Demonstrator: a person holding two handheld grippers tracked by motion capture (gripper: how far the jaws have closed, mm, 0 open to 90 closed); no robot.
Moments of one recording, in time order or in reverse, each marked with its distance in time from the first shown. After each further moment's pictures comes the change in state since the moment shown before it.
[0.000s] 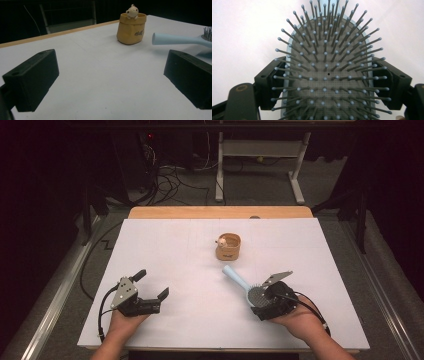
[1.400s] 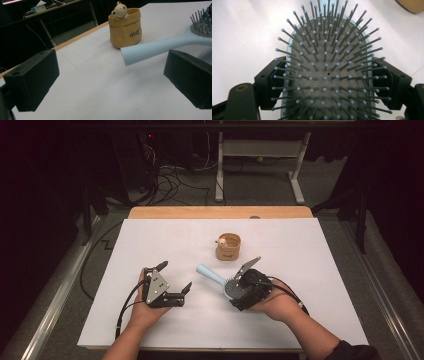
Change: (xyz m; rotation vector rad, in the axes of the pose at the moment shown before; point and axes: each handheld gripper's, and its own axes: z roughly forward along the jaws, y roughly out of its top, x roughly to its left) left arm -0.035 0.016 0.055 0.038 0.033 0.236; right arm 0.021 0.063 0.019 0.036 0.081 -0.184
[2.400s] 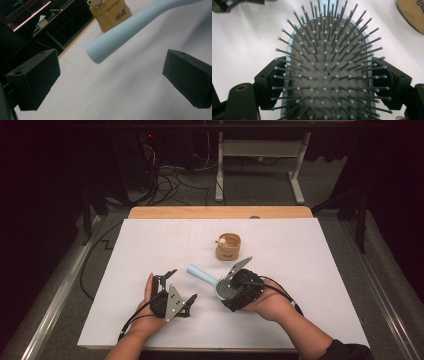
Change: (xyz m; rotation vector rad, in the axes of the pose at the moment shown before) left arm -0.037 -0.007 0.002 0.084 0.064 0.356; right arm 0.015 0.016 0.002 -0.029 0.020 -0.045
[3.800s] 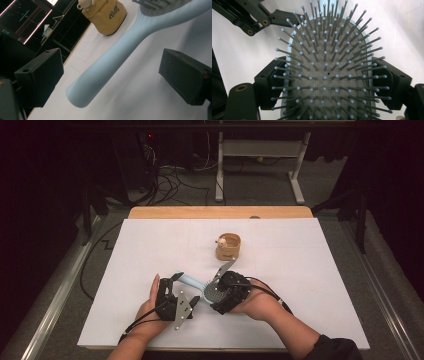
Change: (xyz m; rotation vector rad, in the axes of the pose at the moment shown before) left arm -0.014 0.004 0.004 0.028 0.030 0.152; right arm 0.017 0.021 0.016 0.015 0.063 -0.068
